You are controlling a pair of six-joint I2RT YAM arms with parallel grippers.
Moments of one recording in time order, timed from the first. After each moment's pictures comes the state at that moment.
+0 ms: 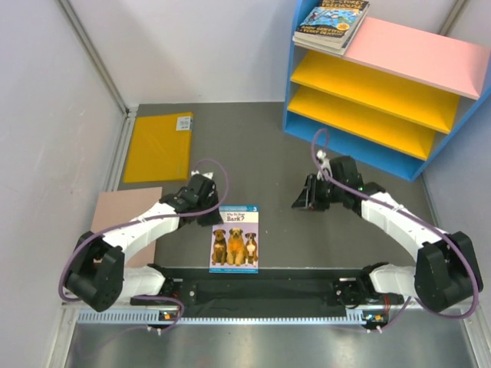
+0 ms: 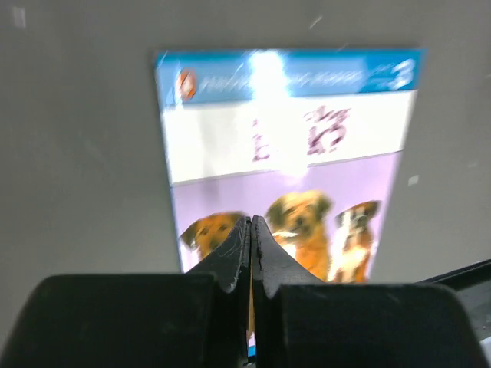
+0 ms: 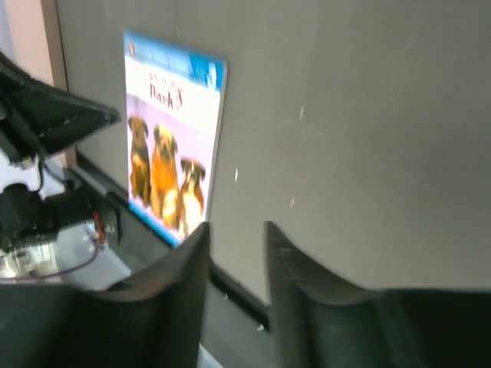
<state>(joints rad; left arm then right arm) -0.53 1.25 0.69 -0.42 0.07 -0.61 0.38 1.24 0.77 -0.34 -0.49 0.53</state>
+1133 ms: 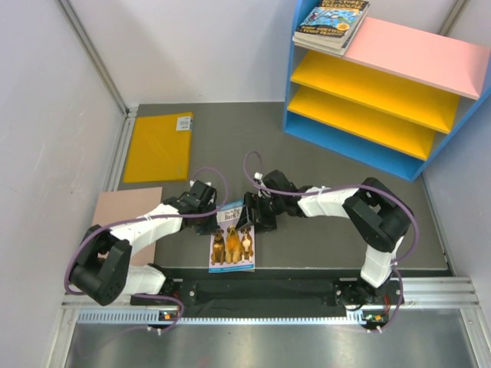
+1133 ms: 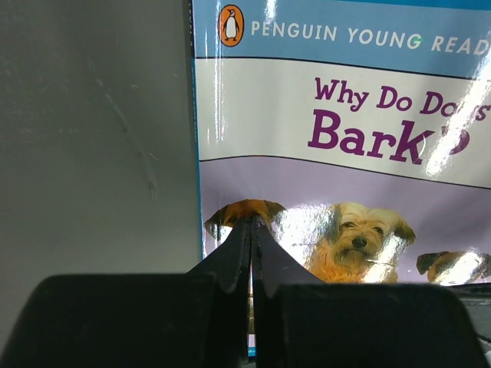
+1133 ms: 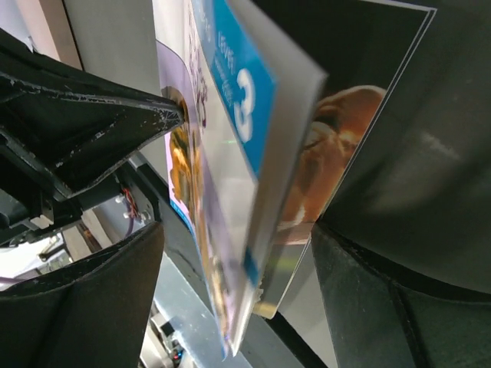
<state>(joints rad) -0.53 1.31 0.62 -0.44 0.07 -0.66 0.80 1.80 0.92 0.01 -0.55 0.84</state>
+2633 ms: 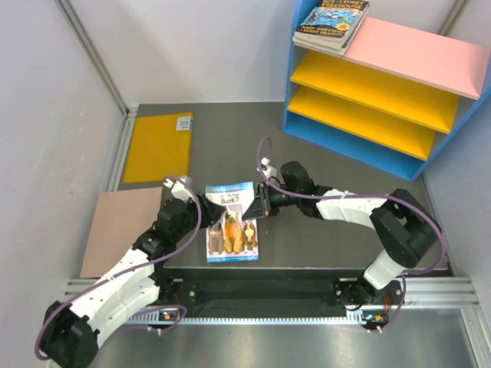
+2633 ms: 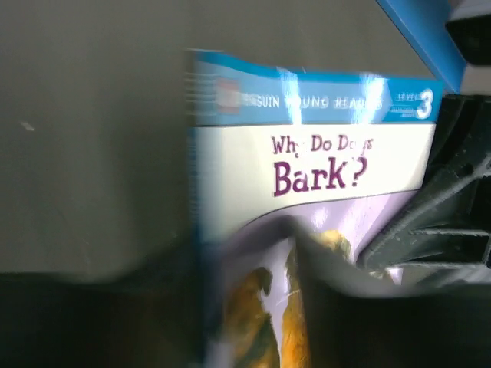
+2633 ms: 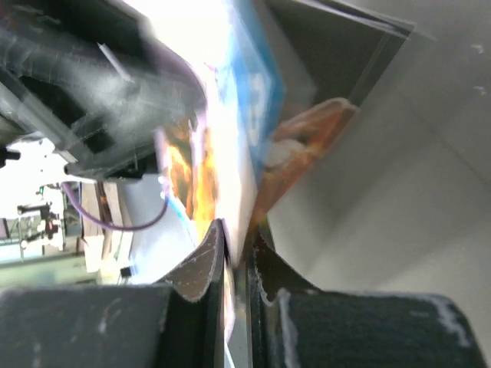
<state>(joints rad) -0.53 0.70 0.32 -0.03 0.03 -0.74 0.74 1.60 0.82 0.27 -0.70 0.73</state>
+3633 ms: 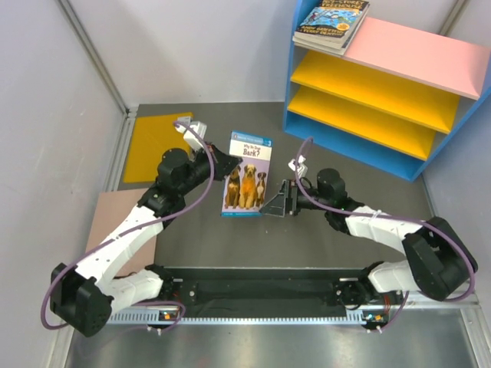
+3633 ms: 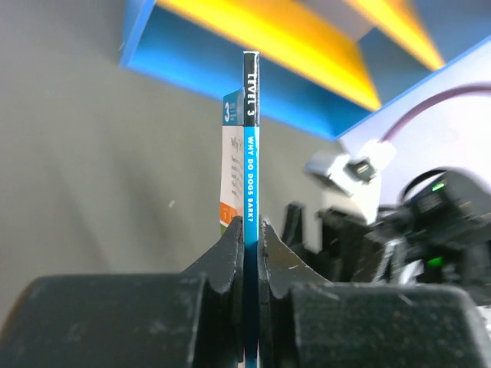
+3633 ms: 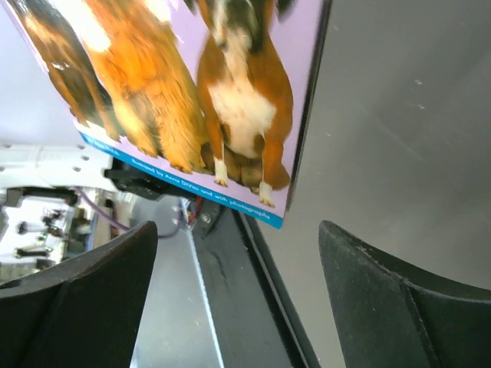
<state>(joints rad) -0.50 1.07 0.83 0.12 0.24 -0.60 0.58 1.31 0.54 0.47 -0.72 0.77</state>
